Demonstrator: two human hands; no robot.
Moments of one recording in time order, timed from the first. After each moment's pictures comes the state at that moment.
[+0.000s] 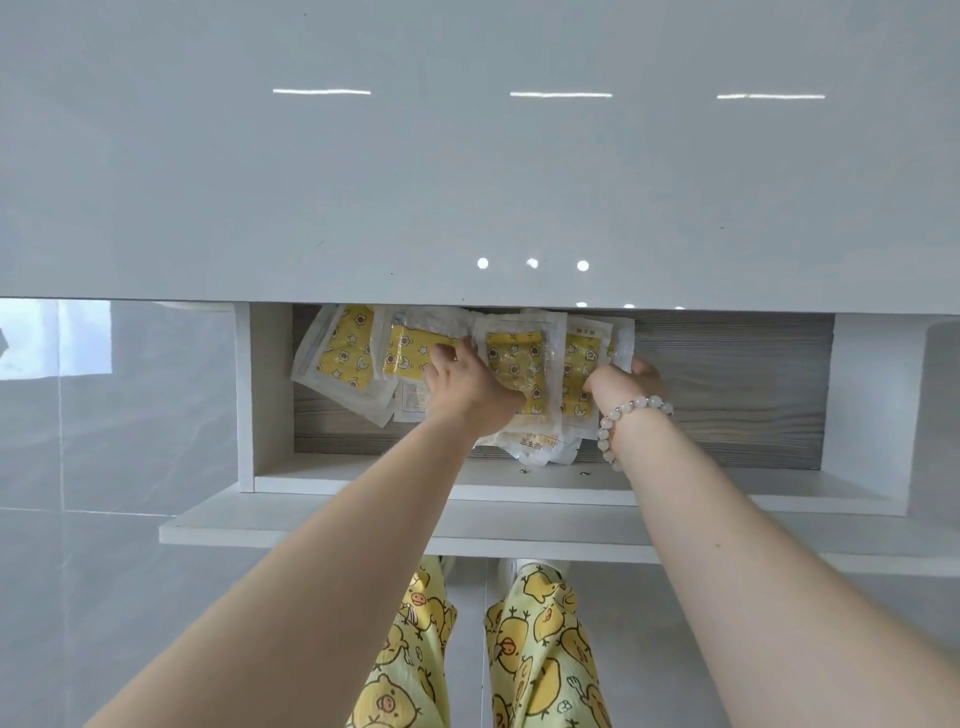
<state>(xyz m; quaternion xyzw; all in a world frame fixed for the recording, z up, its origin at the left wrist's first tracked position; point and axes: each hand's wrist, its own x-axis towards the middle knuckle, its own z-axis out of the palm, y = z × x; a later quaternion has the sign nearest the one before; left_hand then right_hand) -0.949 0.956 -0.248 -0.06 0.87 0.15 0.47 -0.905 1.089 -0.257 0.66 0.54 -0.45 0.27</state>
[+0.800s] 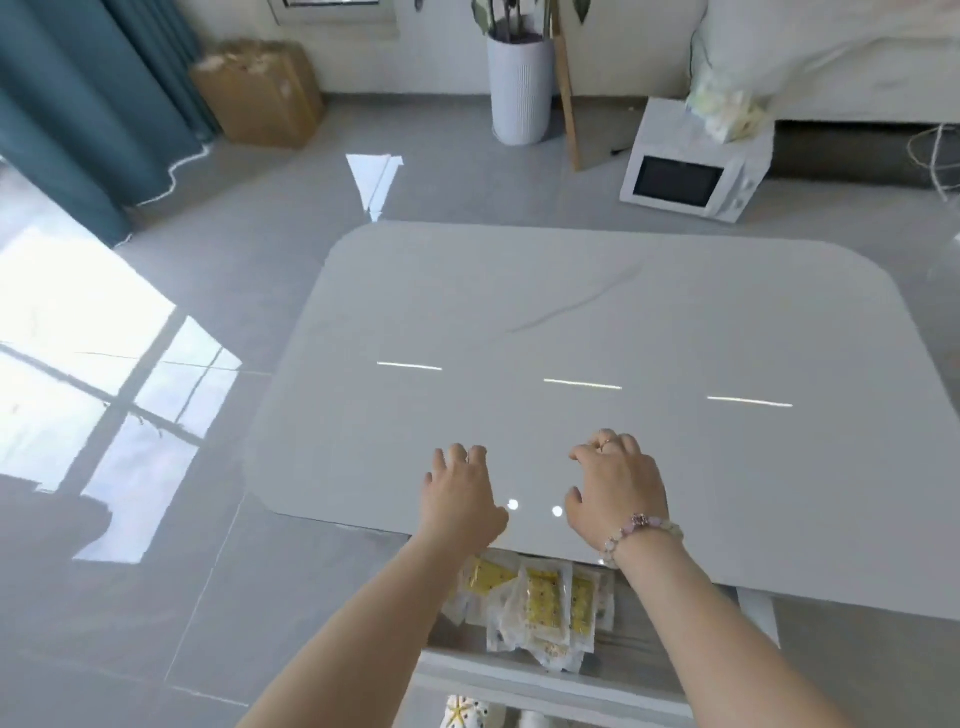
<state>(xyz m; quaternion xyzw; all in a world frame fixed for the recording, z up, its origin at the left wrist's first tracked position) -1.038 0.922 0.083 0.10 0.96 0.07 0.25 -0.993 1.074 0.108 0.10 0.98 -0.10 0.15</state>
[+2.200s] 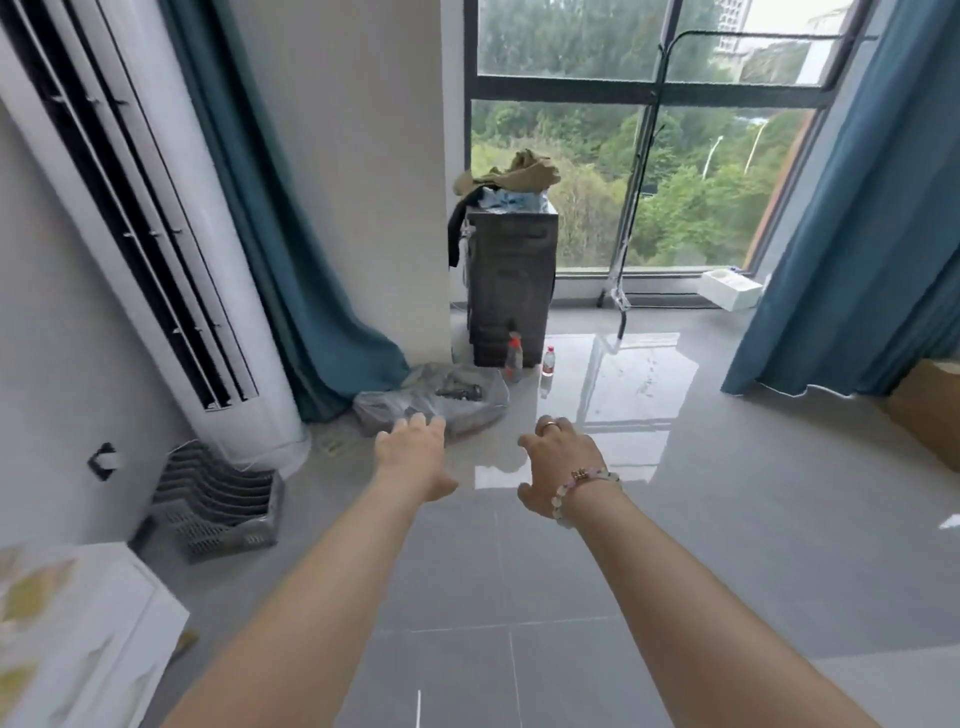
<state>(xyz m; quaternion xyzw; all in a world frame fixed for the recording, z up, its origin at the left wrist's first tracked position) -0.719 0.303 0.366 -0.51 0.86 0.02 0.03 -0.853 0.398 0.383 -0.60 0.80 0.02 0.02</state>
